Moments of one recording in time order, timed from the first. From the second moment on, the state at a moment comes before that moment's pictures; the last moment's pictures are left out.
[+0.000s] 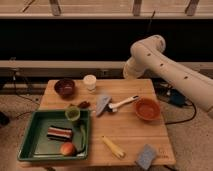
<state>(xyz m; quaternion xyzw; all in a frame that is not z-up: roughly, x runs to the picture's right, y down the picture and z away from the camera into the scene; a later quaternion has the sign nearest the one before) 0.125 -0.052 0.770 -0.14 -0.13 -0.34 0.92</state>
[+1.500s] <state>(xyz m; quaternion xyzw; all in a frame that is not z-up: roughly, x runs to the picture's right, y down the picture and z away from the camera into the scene) 0.112 0.102 0.941 -0.36 -0.10 -0.24 0.90</state>
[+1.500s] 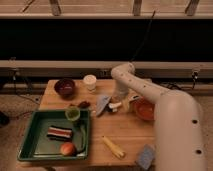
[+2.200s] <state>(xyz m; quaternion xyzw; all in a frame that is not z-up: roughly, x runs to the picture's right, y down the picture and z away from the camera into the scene) 0.143 0.073 0.926 -0.35 -0.09 -0.21 0.91</state>
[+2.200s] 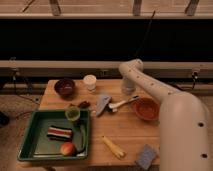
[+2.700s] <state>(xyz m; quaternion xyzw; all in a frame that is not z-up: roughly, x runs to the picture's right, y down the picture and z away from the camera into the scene) 0.138 0.062 0.916 -0.33 -0.10 -0.20 0.91</state>
